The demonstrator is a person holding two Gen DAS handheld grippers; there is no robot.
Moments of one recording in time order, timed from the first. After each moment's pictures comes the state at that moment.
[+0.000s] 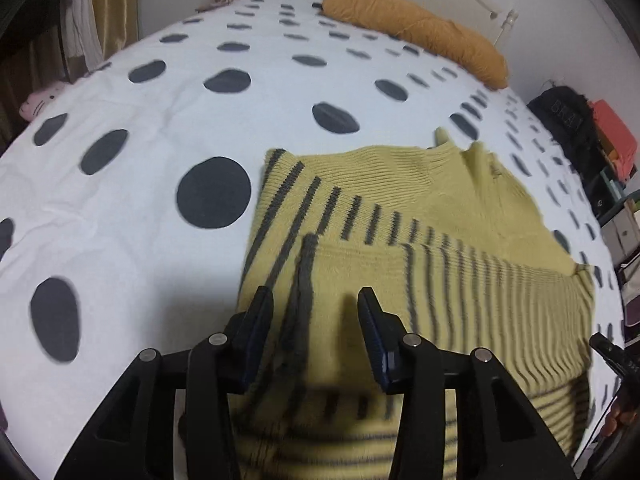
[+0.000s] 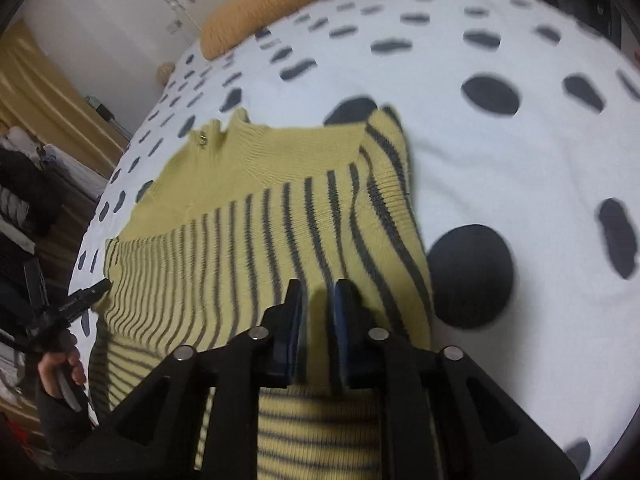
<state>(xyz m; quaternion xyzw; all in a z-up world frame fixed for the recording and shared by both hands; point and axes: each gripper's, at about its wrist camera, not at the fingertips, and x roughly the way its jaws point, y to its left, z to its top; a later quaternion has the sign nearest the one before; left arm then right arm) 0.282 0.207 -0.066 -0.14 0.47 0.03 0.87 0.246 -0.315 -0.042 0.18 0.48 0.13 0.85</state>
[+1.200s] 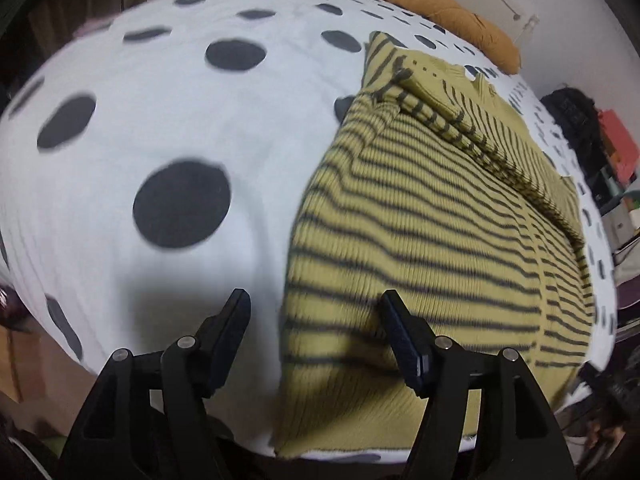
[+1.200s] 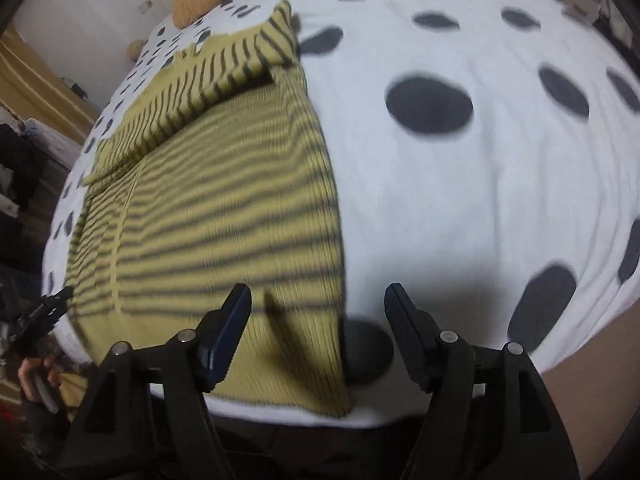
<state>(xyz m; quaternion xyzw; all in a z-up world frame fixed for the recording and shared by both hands) 0.032 0.246 -0.101 -0.20 0.51 0.06 0.84 0.018 -0.368 -0.087 0.18 0.55 0.08 0.81</state>
